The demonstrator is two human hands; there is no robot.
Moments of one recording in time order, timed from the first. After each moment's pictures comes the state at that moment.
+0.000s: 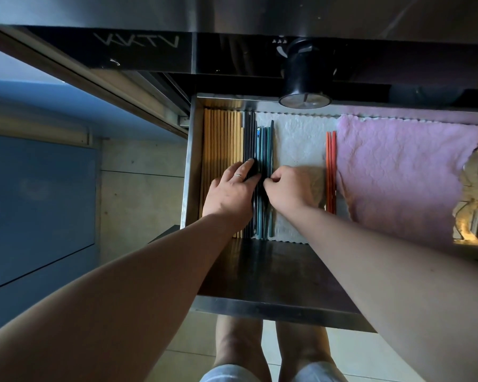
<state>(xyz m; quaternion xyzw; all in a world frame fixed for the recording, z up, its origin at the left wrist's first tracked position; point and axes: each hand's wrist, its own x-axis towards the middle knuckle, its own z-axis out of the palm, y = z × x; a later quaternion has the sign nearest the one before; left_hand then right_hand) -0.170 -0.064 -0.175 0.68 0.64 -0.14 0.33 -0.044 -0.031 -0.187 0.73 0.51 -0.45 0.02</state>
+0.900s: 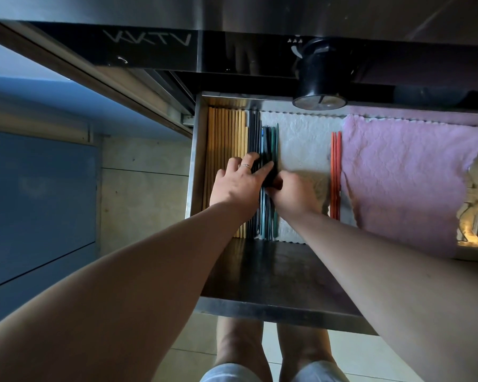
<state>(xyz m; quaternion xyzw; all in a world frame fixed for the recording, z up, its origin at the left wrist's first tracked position) -0.166 -0.044 -0.170 0.70 0.62 -0.19 0.30 -0.039 -0.046 -0.198 0.70 0.57 -0.43 0.02</state>
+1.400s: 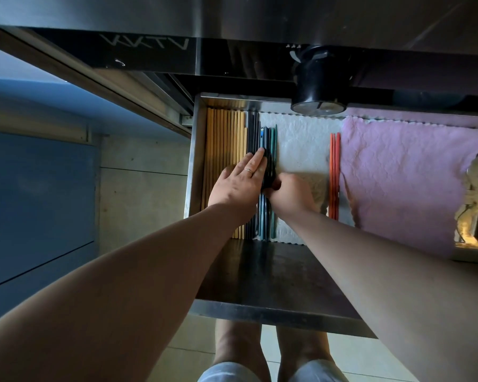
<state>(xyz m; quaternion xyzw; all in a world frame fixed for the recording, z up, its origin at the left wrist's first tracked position) -0.169 -0.046 -0.178 0.70 0.59 -0.18 0.35 -0.042 -0.042 -0.198 0.70 0.54 -0.46 0.02</state>
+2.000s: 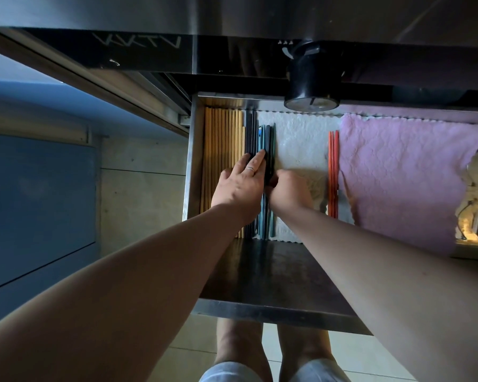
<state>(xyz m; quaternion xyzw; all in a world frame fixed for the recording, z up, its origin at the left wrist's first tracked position) -0.158 -0.044 -0.171 0.69 0.61 -0.18 0.34 -0.048 -0.040 -0.204 0.74 0.52 -0.42 0.05</state>
